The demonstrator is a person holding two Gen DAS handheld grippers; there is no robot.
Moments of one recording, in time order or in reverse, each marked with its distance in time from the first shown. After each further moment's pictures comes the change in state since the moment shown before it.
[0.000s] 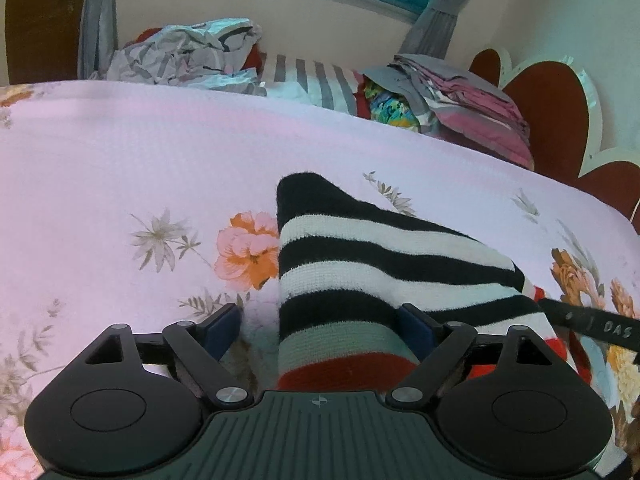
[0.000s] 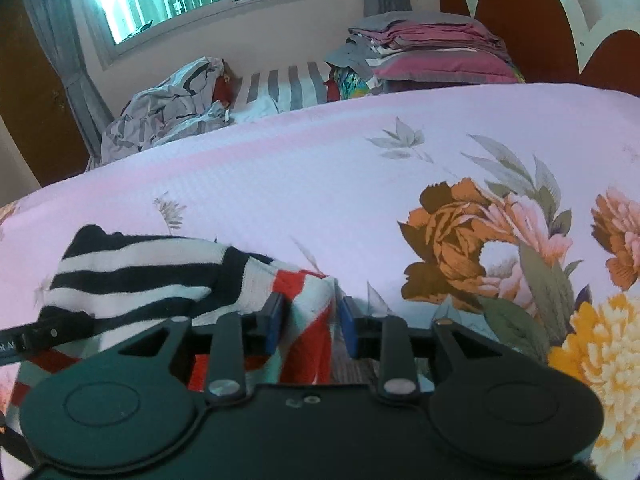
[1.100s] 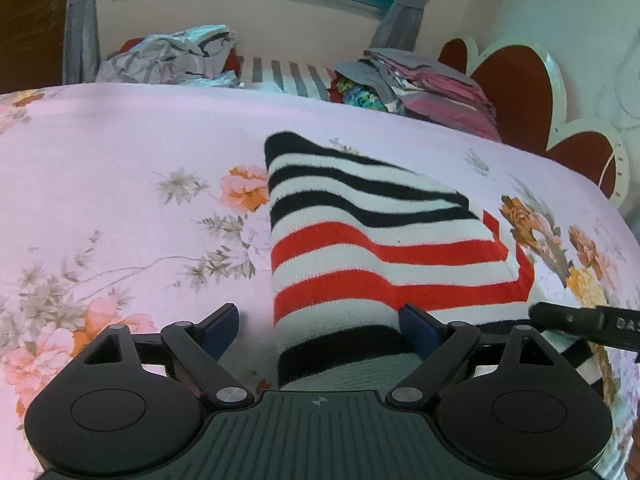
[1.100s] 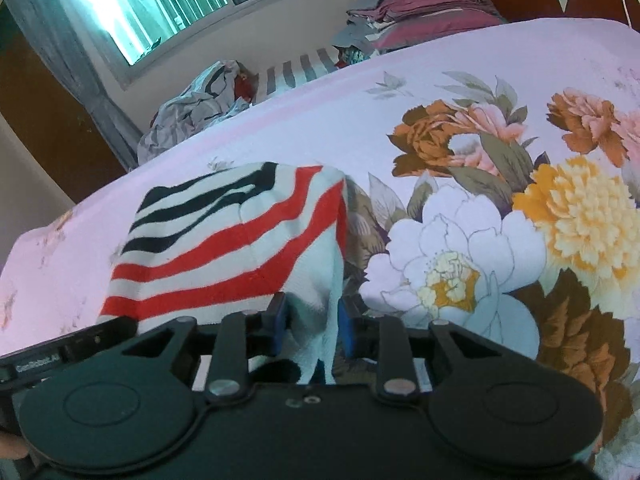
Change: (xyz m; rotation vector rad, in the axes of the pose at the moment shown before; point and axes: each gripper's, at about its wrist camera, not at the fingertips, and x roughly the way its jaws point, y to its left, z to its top) left arm -0.072 0.001 -0.053 0.066 -0.008 -0.044; right arm -0.074 -0.014 -0.065 0.130 0.039 0.137
